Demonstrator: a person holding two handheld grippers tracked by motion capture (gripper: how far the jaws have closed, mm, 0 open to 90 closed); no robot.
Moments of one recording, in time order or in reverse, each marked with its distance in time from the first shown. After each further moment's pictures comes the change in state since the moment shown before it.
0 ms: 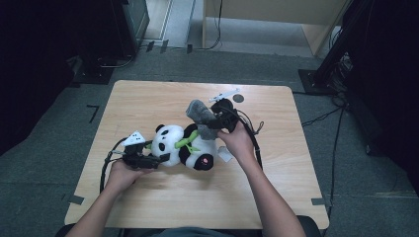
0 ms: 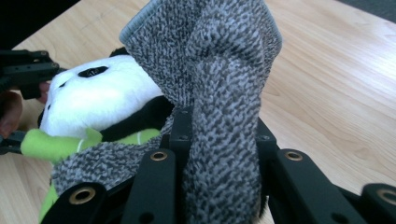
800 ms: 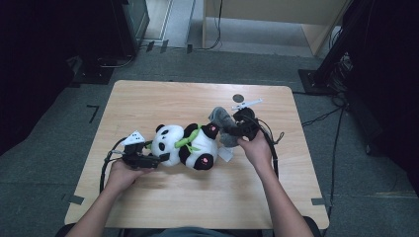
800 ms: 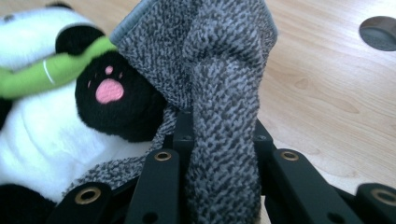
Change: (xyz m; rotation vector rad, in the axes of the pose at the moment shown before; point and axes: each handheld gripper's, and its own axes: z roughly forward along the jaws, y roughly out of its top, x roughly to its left) left arm 0.001 -0.001 0.000 -0.005 -0.003 -0.001; right arm -0.043 -0.048 -0.017 0.031 -0.082 0.093
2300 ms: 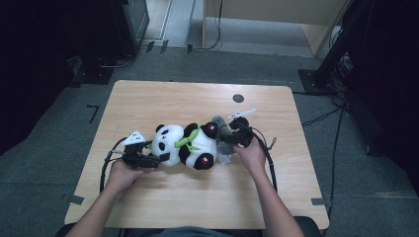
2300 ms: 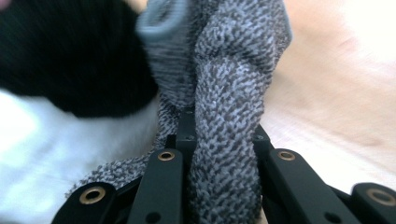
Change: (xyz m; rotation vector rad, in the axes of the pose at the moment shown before) left arm 0.000 0.001 0.000 0.004 0.004 0.000; right arm -0.013 -0.027 0.046 0.030 0.059 0.022
